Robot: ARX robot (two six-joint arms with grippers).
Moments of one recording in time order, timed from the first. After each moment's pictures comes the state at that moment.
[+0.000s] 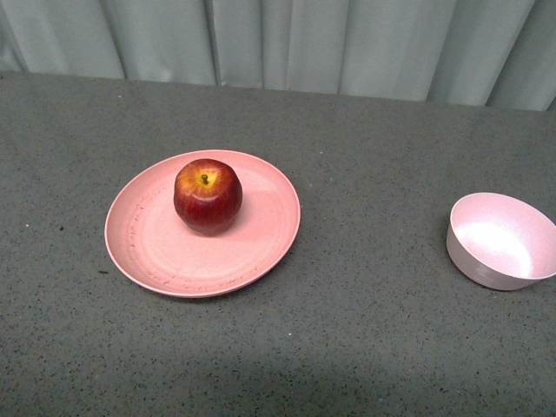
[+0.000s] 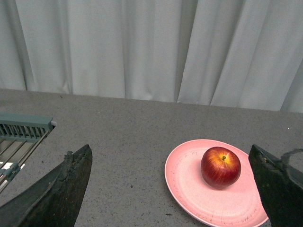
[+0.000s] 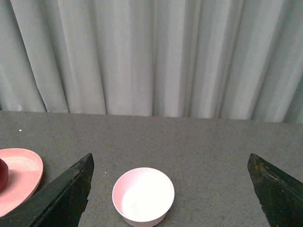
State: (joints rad) left arm 0.00 0.00 0.02 0.00 0.00 0.00; right arm 0.00 0.01 0.01 0.00 0.00 -0.01
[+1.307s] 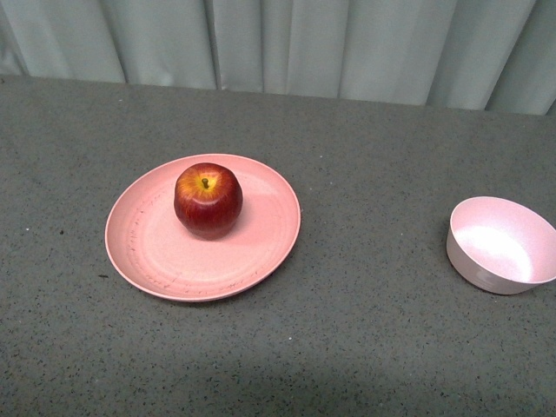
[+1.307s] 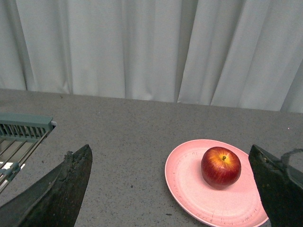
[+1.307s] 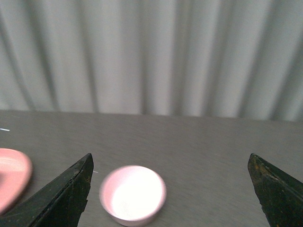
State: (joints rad) left arm 0.00 0.00 0.02 0.00 0.00 0.00; right arm 0.02 0.01 0.01 -0.01 0.07 -0.03
